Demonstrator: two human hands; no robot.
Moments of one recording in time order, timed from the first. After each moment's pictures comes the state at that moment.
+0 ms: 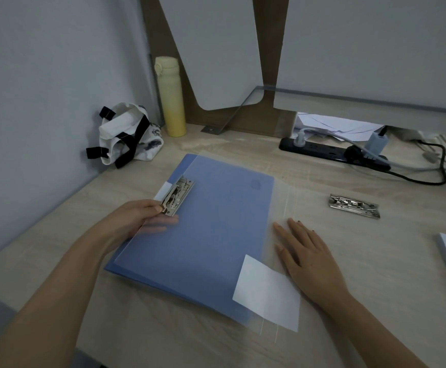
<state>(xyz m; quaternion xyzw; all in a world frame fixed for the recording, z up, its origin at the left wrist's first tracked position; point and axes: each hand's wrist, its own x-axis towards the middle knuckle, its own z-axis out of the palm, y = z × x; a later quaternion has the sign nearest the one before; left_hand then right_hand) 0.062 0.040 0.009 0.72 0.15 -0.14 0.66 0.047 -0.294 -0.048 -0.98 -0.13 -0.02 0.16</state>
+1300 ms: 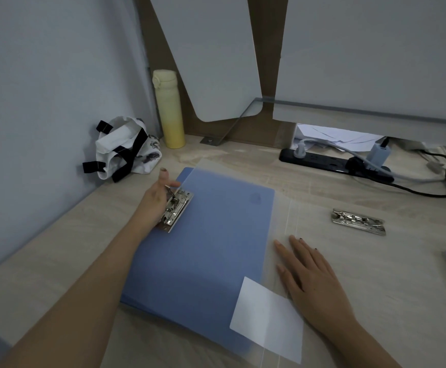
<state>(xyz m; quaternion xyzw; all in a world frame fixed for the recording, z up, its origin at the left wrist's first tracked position) 0.126 0.001 0.016 0.81 0.14 0.10 0.56 0.048 -0.295 -0.058 -0.97 -0.14 -0.07 0.18</state>
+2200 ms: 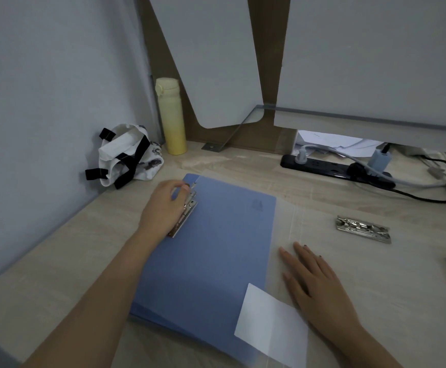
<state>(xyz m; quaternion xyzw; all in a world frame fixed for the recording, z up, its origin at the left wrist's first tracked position) 0.120 -0.014 0.029 0.89 0.11 0.14 0.42 0.048 -0.297 -0.053 -0.97 -0.14 -0.05 0.20</state>
